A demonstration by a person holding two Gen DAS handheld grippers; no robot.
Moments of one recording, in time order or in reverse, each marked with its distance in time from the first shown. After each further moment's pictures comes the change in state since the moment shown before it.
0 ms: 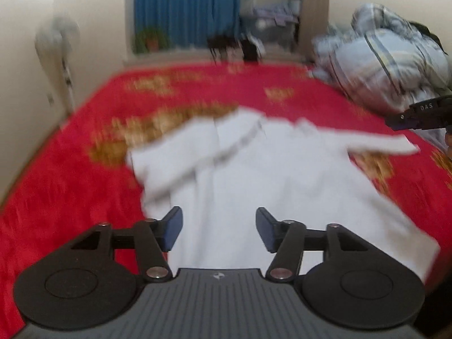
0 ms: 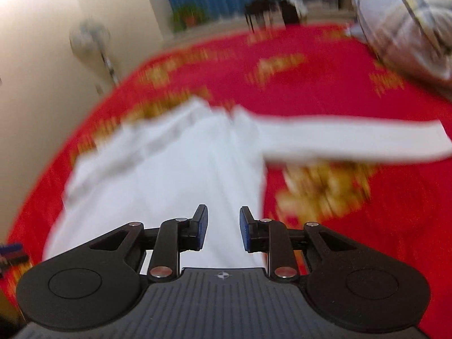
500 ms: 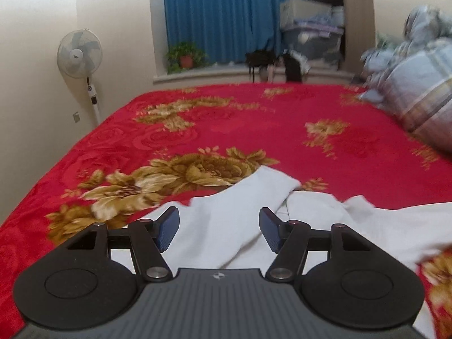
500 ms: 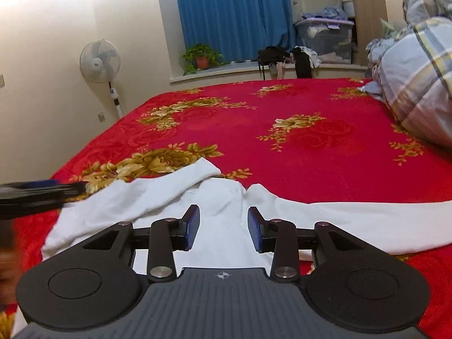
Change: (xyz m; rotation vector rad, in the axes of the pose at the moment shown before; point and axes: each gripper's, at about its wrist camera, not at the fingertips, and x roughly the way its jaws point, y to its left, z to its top) left arm 0.234 -0.086 0.138 -0.037 -0.019 0.209; right arm 0.068 0.006 0.042 -0.093 -0.125 -0.032
